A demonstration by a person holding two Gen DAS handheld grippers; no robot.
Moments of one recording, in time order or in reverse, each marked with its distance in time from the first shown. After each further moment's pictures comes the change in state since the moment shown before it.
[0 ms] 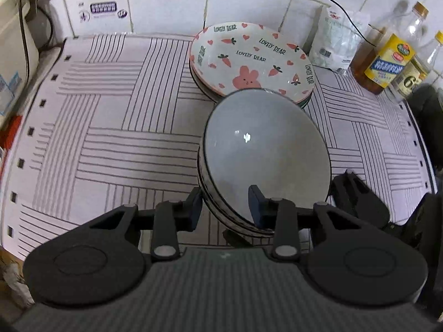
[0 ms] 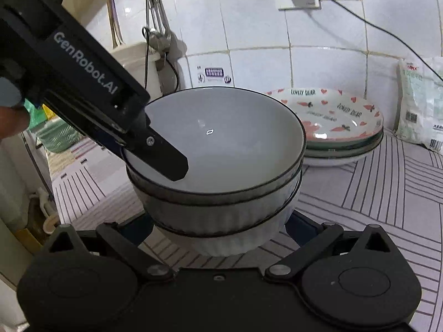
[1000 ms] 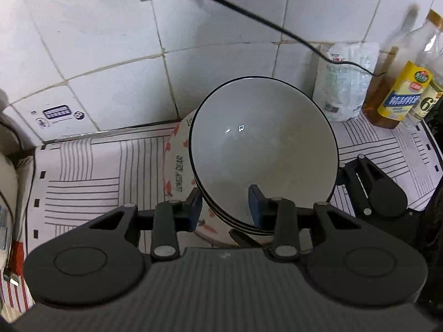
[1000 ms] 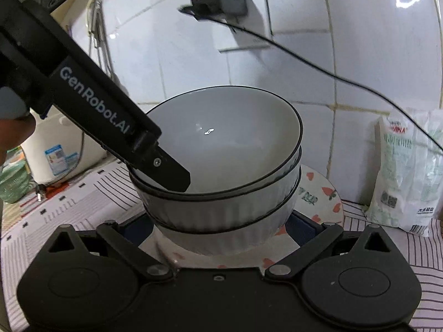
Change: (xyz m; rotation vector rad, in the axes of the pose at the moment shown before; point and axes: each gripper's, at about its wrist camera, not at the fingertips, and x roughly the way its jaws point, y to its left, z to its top) left arm 0.060 -0.045 0.137 0.194 -0.072 0.045; right arm 0.049 -0.083 0.083 0.006 -0.100 -0.101
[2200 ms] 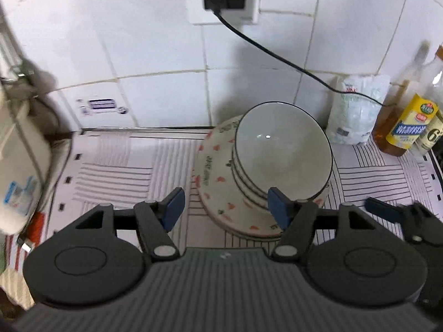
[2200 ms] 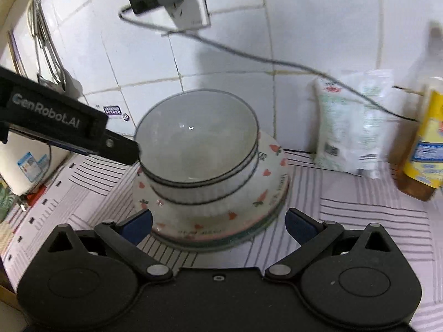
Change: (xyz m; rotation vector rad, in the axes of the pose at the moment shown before) left arm -0.064 0.005 -0.021 -0.136 -0.088 0.110; right arm -0.050 0.001 0.022 0.198 0.207 -0.181
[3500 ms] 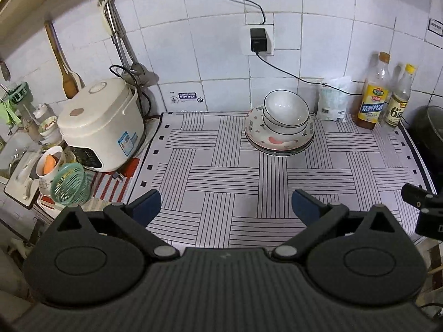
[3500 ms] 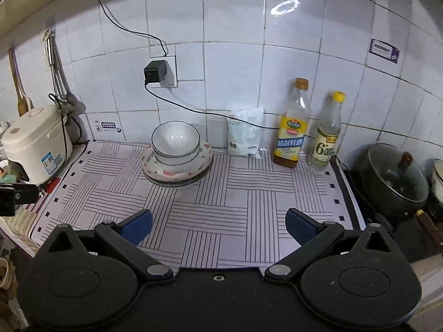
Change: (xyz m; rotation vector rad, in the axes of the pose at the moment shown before) left arm -0.284 0.023 -0.146 -0.006 -0.109 0.135; right arm -0.303 0.073 -0.040 0.038 -0.017 -0.305
